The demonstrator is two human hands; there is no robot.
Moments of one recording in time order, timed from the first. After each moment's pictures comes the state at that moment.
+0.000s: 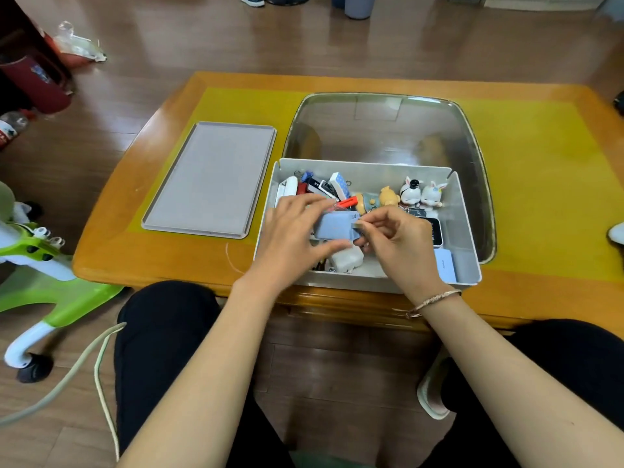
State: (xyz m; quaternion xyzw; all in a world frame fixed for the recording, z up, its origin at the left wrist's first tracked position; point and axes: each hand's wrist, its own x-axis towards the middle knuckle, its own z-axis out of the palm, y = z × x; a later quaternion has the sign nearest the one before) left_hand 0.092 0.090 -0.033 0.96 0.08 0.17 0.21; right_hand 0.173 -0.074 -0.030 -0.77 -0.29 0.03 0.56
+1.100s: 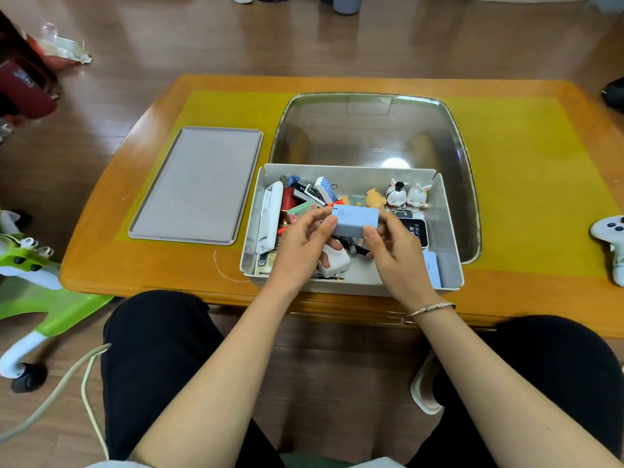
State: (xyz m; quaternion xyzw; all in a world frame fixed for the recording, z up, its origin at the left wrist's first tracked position) left_hand 0.113 0.052 -0.040 0.71 0.17 0.14 0.67; right_hand 0.186 -0.097 -0.054 -0.79 -0.30 0.00 0.53
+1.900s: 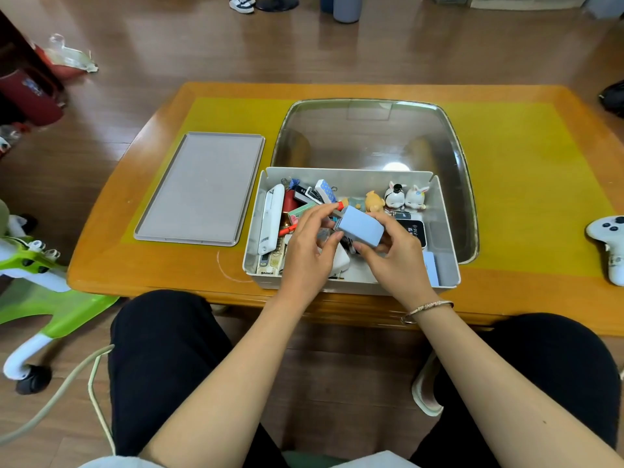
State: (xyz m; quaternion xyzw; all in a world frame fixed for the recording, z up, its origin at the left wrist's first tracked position) left_hand 0.109 0.038 -0.048 0.83 0.10 0.27 0.49; right_hand 0.186 -0.099 -0.056 -0.79 -0.32 -0.01 0.52
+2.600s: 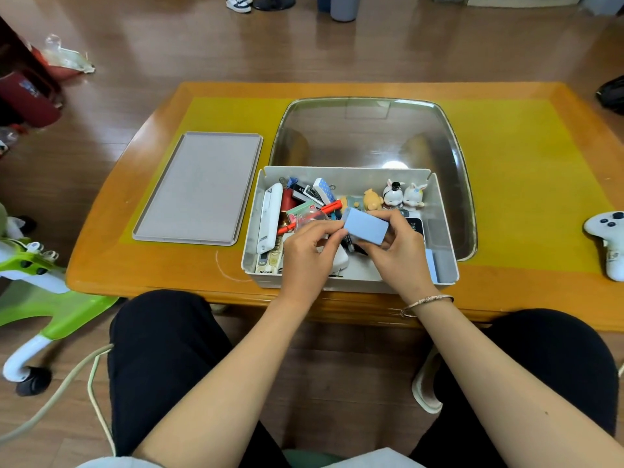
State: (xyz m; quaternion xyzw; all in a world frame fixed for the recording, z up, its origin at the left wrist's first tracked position) left_hand 0.108 0.033 -0.055 0.84 0.10 0.35 0.40; right_hand 0.187 -0.100 -0.051 -0.78 -0.28 0.02 0.56
